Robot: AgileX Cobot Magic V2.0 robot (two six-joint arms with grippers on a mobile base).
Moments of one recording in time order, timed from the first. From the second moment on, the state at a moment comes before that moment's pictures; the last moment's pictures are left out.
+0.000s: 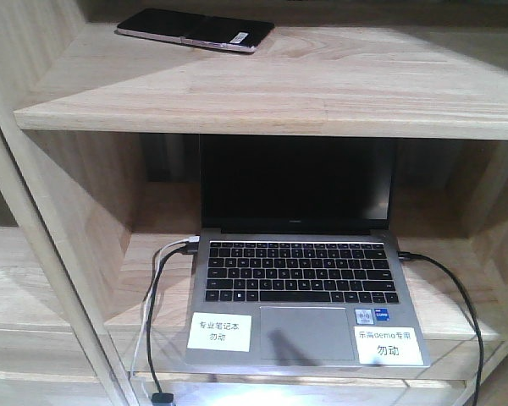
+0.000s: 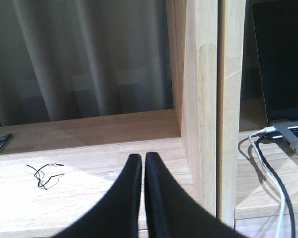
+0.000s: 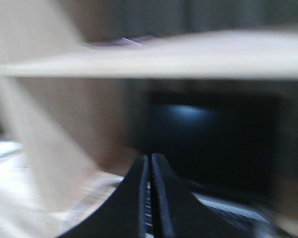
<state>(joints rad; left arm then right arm) -0.02 -0.02 0.03 -0.03 0.18 0.15 0.37 0.17 -0.42 0.21 0.40 -0.03</state>
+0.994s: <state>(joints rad) -0.02 -0.02 0.03 -0.03 0.18 0.15 -0.03 -0.01 0.03 0.07 0.13 -0.02</state>
